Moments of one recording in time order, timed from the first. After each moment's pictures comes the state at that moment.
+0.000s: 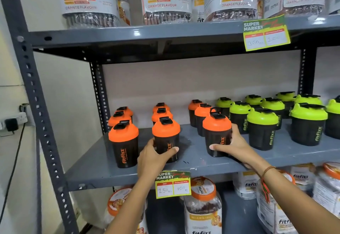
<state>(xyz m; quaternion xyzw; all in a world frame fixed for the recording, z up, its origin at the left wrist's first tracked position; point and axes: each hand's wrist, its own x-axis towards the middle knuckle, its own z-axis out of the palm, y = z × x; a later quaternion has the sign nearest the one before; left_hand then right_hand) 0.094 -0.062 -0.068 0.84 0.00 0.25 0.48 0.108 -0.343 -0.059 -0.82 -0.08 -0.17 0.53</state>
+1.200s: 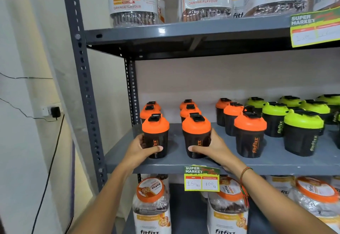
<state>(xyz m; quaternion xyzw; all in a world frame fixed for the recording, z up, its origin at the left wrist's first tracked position) 0.091 0.077 -0.061 0.81 -0.03 0.16 0.57 0.114 -0.200 -0.060 -0.81 -0.19 -0.12 0.53</state>
